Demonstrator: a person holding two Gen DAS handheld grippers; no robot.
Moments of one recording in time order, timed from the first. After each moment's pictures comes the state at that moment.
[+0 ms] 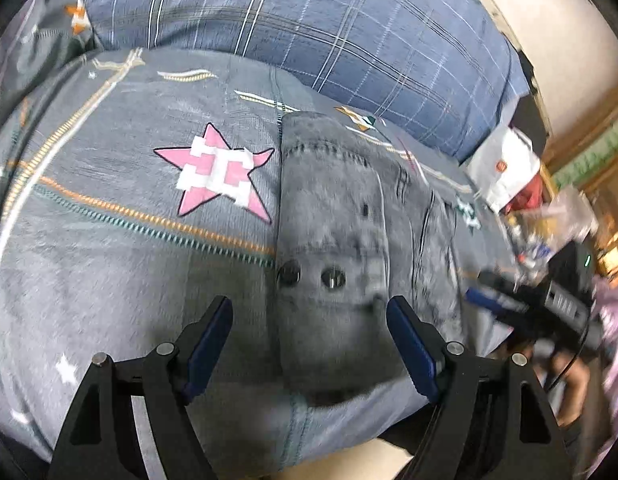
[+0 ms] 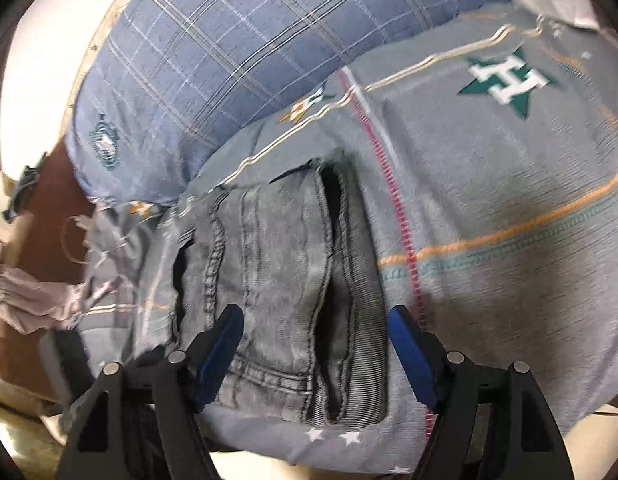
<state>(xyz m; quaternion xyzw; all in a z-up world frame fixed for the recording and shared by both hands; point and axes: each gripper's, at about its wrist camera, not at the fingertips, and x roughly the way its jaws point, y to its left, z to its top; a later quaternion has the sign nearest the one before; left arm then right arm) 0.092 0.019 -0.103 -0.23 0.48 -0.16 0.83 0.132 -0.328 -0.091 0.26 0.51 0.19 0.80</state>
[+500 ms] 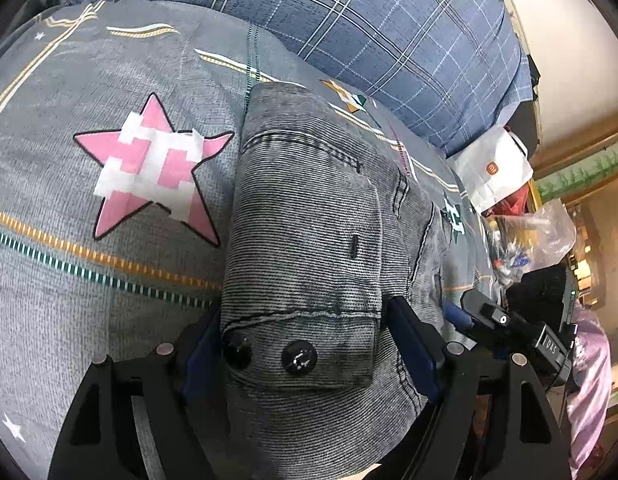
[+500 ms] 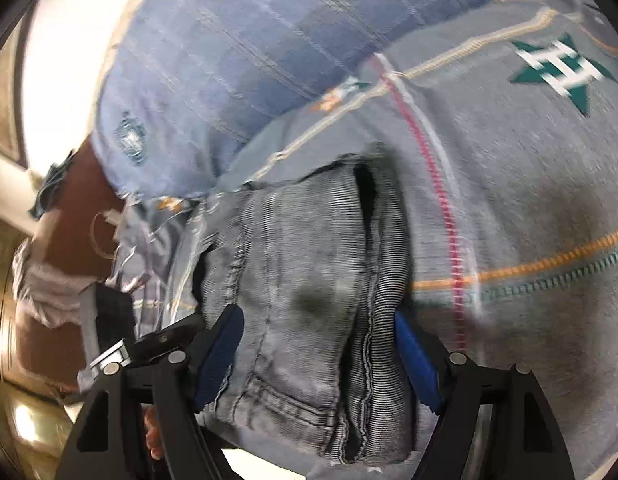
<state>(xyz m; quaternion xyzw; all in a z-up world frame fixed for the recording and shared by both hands) 0.139 -0.001 -0.128 -0.26 0.52 -0.20 0.79 0.167 -0.302 -0.115 0.24 0.51 0.23 0.79</state>
